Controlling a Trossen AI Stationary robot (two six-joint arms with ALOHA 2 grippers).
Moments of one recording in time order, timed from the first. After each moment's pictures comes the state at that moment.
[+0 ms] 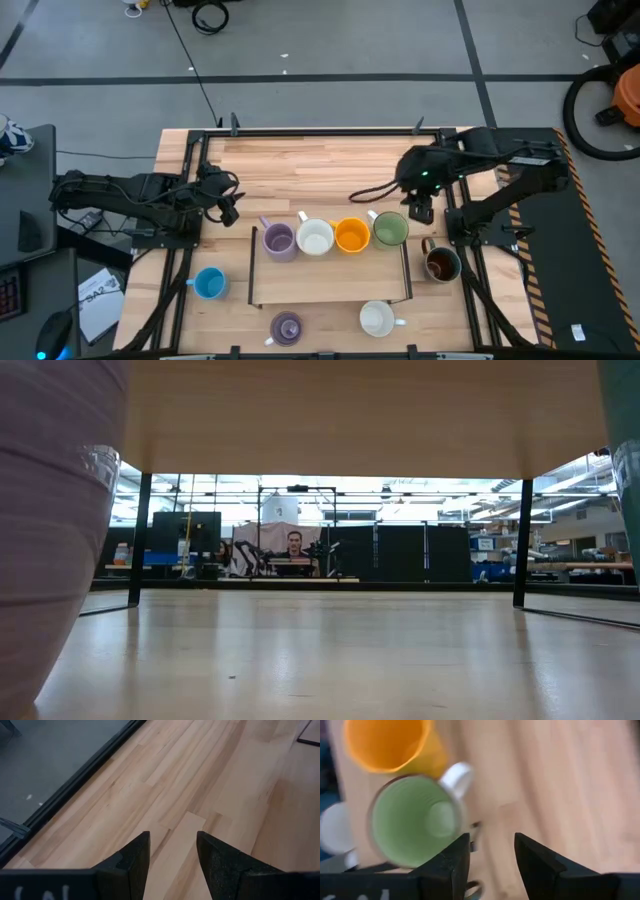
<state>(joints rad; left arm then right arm) -0.10 0.73 0.73 -0.80 -0.55 -0.41 0.07 1.29 1.63 -1.47 0.05 0.31</state>
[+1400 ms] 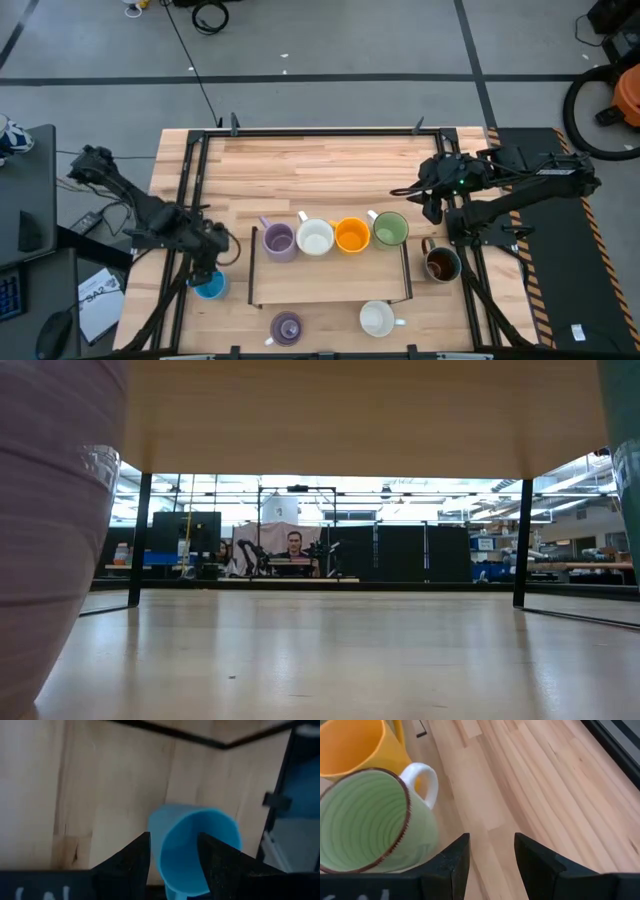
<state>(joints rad) -0.62 0.98 0.82 -1.05 0.06 -0.83 0.09 0.86 1.09 -1.07 0.18 0.42</state>
